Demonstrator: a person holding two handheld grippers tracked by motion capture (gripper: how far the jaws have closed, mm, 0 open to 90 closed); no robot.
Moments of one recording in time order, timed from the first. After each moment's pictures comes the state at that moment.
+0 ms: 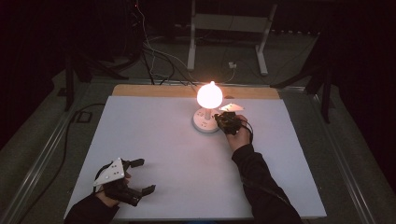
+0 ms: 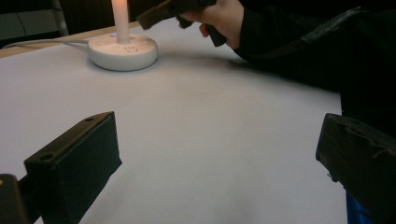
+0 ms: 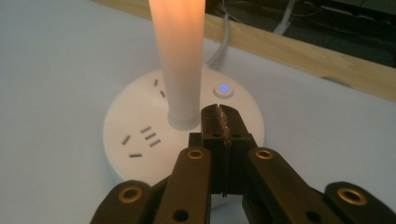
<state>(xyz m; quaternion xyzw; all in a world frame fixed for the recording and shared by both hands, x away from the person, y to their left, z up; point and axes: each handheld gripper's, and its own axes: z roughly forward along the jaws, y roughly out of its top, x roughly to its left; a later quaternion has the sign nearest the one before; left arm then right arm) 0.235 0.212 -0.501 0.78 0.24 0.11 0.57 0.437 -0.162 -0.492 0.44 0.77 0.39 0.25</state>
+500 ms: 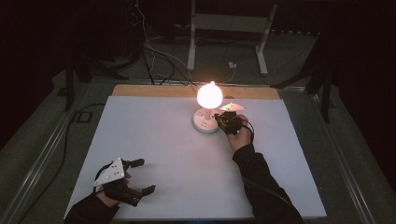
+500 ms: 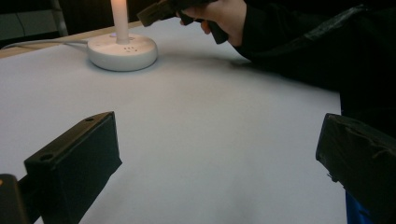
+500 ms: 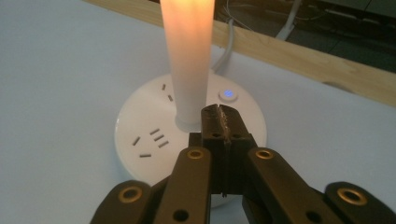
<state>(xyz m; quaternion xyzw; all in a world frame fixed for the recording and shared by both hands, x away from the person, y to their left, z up) 0.235 0.212 -0.500 0.78 0.24 0.11 0.57 0.434 -0.163 -0.489 0.44 0.77 0.40 0.25</state>
